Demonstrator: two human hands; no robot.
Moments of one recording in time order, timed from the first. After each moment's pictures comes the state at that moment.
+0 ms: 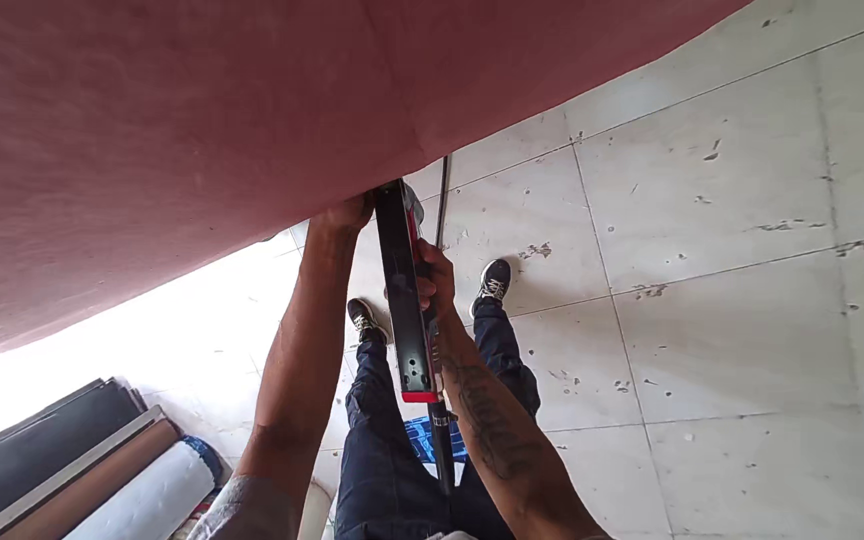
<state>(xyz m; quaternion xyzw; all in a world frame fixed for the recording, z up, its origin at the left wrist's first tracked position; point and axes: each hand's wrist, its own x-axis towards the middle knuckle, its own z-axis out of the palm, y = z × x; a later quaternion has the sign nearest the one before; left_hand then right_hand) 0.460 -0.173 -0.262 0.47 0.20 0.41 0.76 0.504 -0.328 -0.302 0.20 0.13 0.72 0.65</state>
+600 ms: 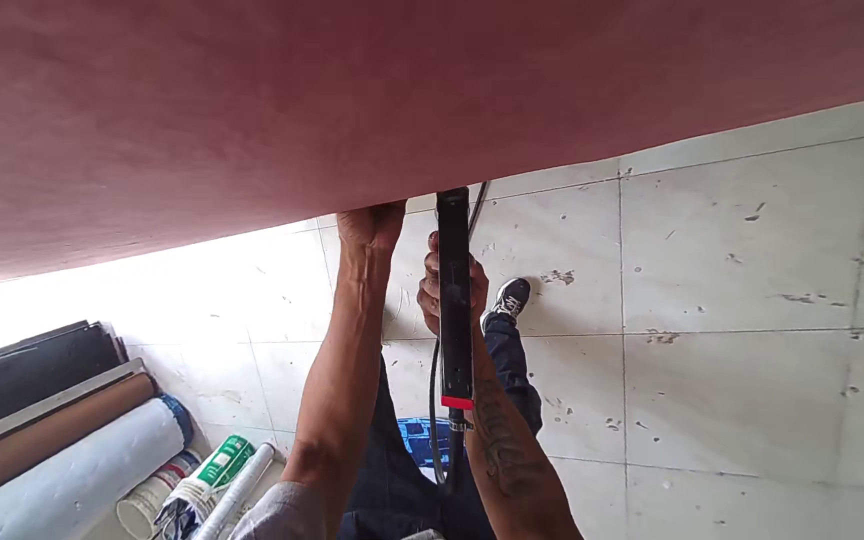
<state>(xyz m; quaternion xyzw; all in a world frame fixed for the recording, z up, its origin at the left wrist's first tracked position) 0.379 -0.174 -0.237 0.04 0.34 0.54 0.77 0.435 -0.327 -0.321 0.14 0.15 0.71 0.67</state>
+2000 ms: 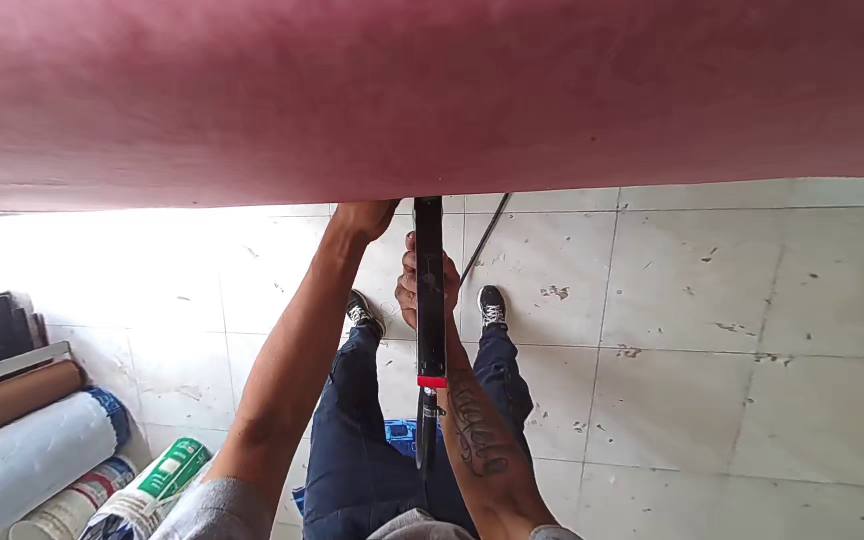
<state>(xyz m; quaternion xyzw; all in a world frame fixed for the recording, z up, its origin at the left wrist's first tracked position) 0.159 -0.098 -0.255 0.32 0.36 0.39 0.79 0.239 -0.258 -0.321 0.07 0.15 0.75 0.64</state>
